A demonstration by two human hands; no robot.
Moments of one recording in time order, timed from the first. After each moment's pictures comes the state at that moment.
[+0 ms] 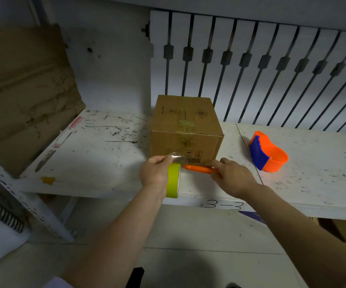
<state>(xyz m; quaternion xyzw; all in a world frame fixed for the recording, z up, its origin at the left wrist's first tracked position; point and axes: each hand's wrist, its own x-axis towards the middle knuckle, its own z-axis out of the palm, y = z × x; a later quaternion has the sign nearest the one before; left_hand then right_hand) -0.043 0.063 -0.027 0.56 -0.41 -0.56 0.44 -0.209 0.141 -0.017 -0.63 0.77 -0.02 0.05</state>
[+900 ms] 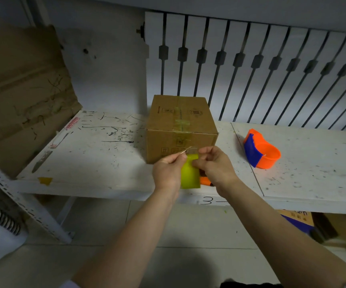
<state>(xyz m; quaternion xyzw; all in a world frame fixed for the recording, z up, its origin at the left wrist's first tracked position) -0.064 0.094 -0.016 0.47 -0.42 -0.63 0.45 -0.159 0.134 0.003 -0.32 0.69 -0.55 0.35</state>
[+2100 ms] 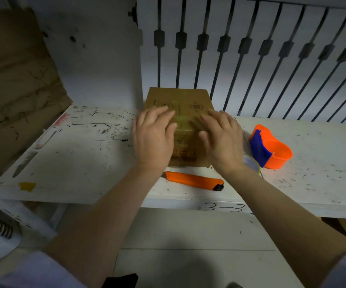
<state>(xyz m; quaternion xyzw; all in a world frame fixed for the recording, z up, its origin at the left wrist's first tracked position) -0.061 0.024 0.006 0.42 -0.78 -0.06 0.47 -0.203 0.090 0.003 -0.58 0.75 -0.29 -0.14</state>
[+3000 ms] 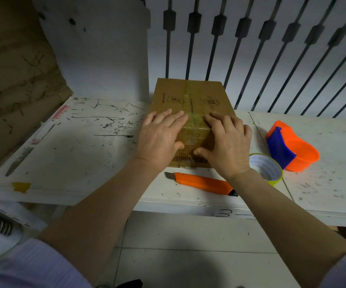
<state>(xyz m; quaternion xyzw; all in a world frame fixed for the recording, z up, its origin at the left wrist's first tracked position) -0.051 -0.020 -0.026 0.34 -0.90 0.05 0.27 -0.205 0.056 -0.035 -0.58 0.77 -0.21 -0.19</state>
